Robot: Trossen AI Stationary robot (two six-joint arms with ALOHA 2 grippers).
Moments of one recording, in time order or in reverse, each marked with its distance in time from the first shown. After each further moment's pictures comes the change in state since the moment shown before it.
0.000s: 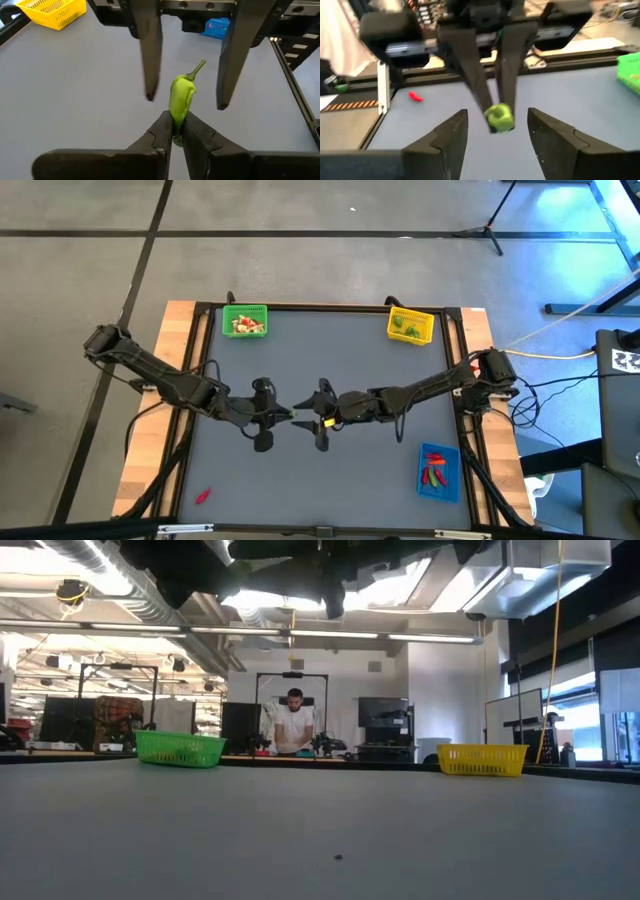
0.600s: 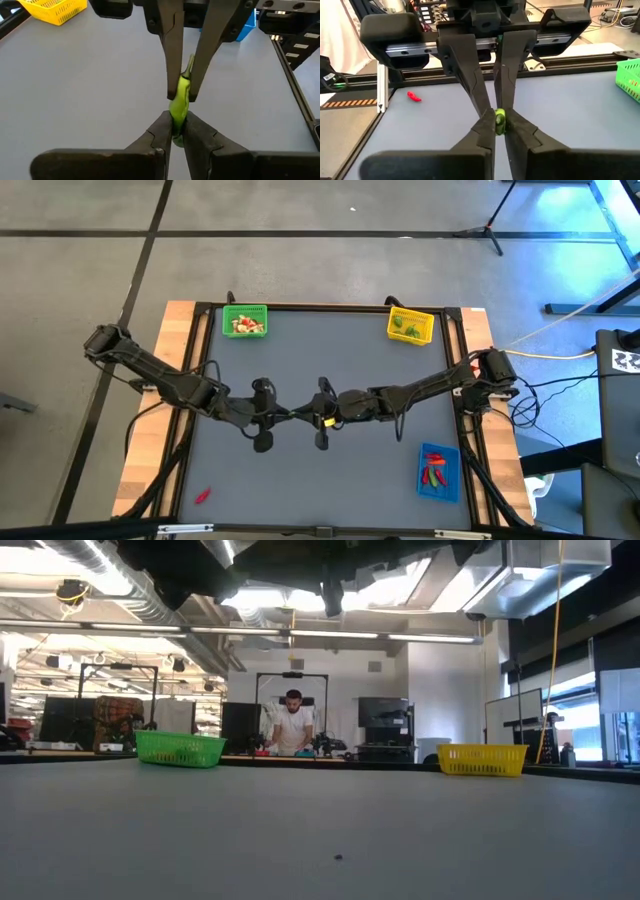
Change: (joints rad) left arm -0.002 0.001 0.000 -0.012 0.000 -0.022; right arm -0.001 0.000 0.000 0.006 -0.020 -0.028
